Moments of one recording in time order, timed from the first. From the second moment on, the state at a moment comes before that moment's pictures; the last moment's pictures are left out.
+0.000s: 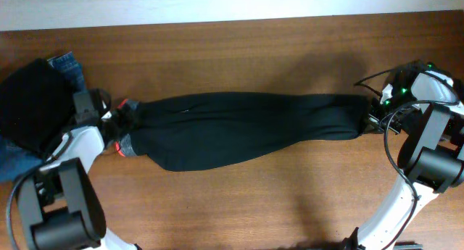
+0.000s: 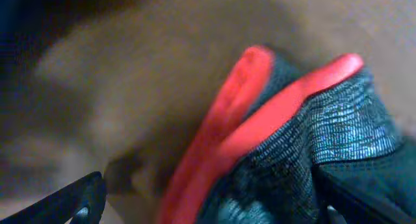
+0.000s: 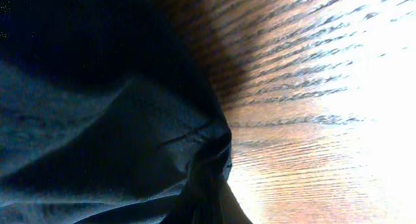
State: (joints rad) left arm 0.25 1.80 0.98 -0.28 0.07 -0.38; right arm -0.45 2.21 1.62 -1.19 -0.24 0.07
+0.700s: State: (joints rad) left arm 0.22 1.56 0.96 -0.60 0.08 -0.33; right arm -0.45 2.21 1.62 -1.19 -0.23 0.06
